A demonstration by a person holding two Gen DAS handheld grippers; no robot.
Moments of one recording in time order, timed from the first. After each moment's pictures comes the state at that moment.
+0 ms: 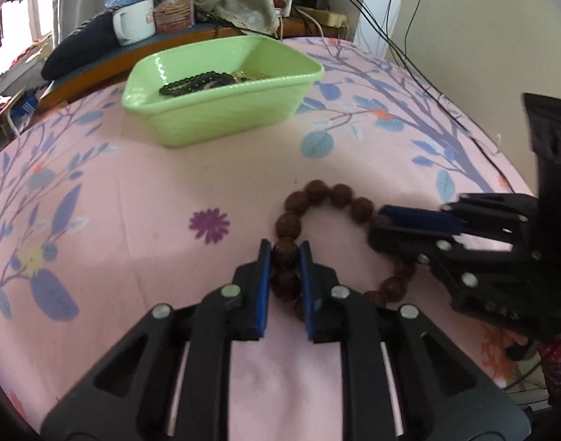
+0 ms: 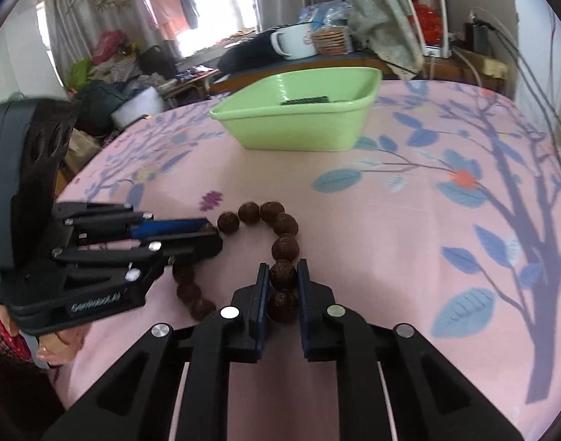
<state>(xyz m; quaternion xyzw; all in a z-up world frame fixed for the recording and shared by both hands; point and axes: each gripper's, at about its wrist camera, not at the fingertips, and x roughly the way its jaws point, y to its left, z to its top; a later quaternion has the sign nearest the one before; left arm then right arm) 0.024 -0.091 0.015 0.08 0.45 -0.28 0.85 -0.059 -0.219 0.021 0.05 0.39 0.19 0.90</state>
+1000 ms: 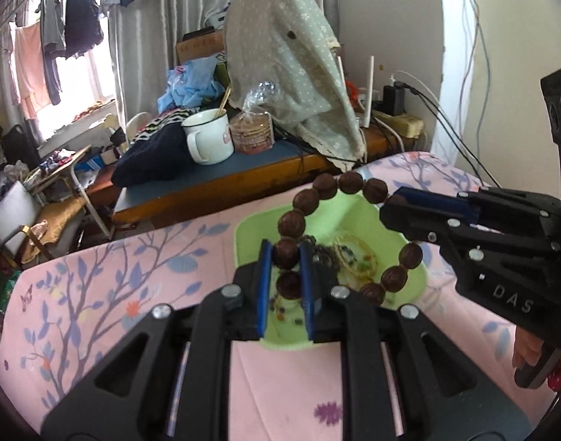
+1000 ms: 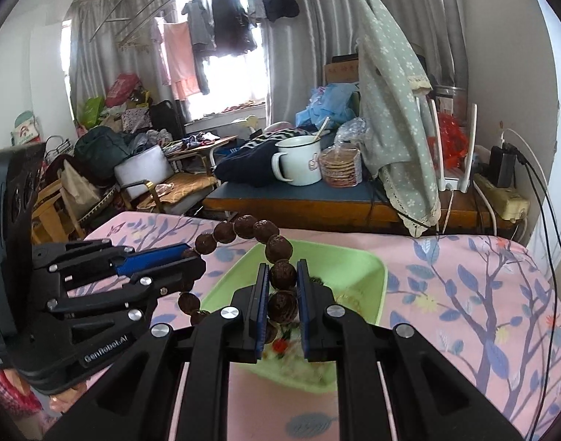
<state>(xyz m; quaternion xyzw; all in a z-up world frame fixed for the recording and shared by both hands) 0.139 -0.096 0.114 0.11 0.32 -0.16 0.93 0.070 -0.220 0.131 0.03 0.26 0.19 0.95</state>
